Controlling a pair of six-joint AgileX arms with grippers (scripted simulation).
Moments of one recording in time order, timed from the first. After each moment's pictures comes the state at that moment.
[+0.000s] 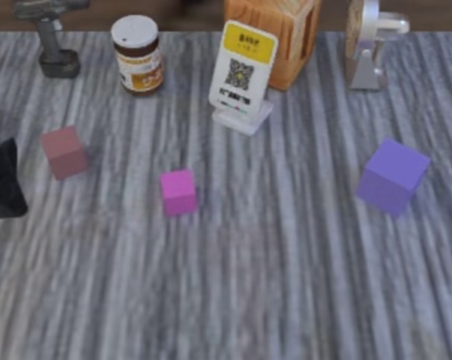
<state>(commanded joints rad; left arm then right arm) -0.14 0.57 0.53 -0.34 0.00 -0.19 0.00 0.00 0.00 0.00 0.00 0.00</state>
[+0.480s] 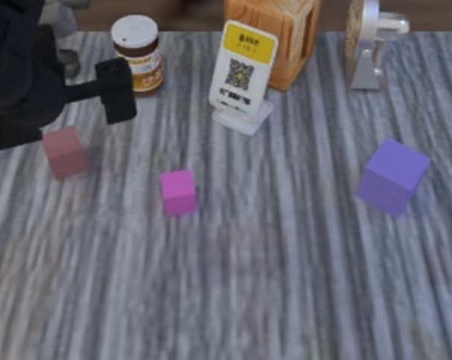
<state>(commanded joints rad) -0.32 1.50 1.25 -0.82 0.01 -0.45 0.00 0.00 0.00 0.00 0.00 0.00</state>
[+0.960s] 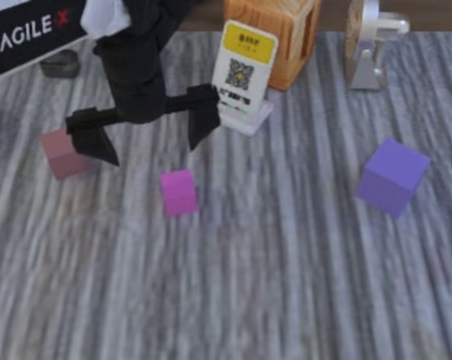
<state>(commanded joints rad) -0.45 2.13 1.79 -1.17 0.01 -0.64 0.00 0.00 0.00 0.00 0.00 0.00</state>
